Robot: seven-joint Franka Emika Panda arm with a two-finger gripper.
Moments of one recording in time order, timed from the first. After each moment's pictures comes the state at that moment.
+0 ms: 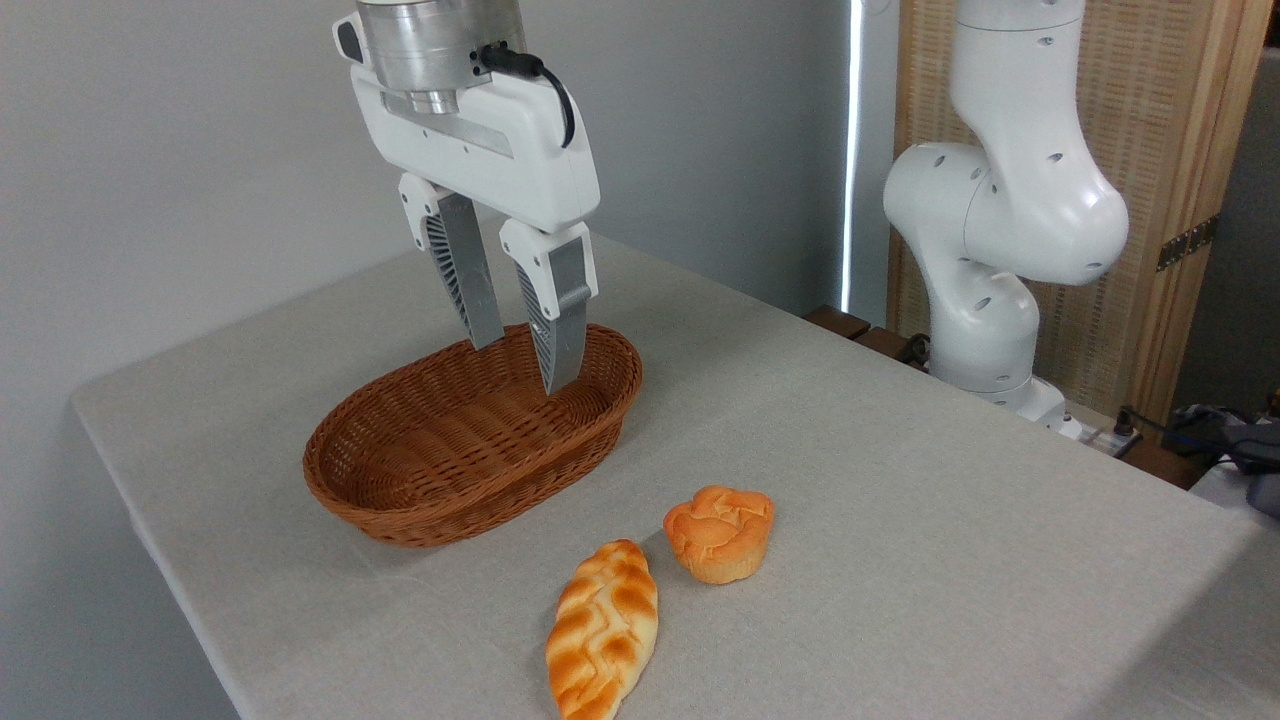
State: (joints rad) arm -0.01 0.01 -0.02 -1.58 -0.04 1.58 0.70
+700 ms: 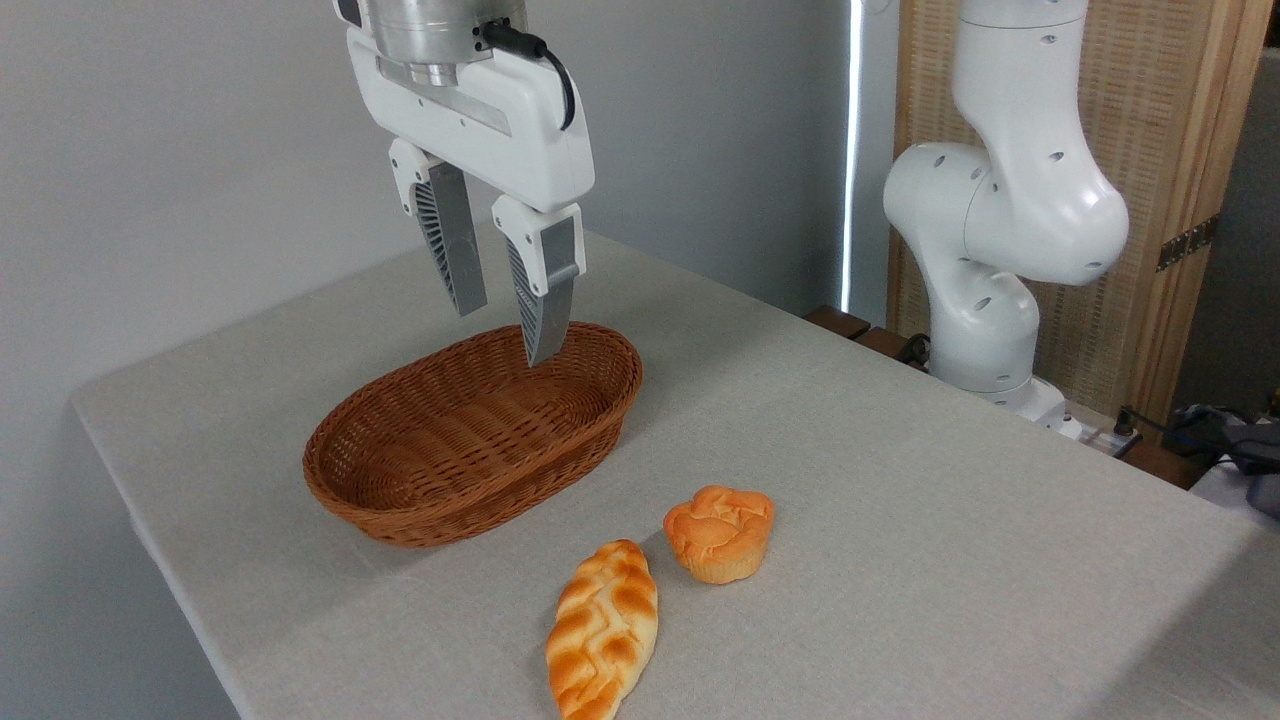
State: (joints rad) arm 0.00 -0.01 -0.02 -1.58 -0.12 1.58 0.70
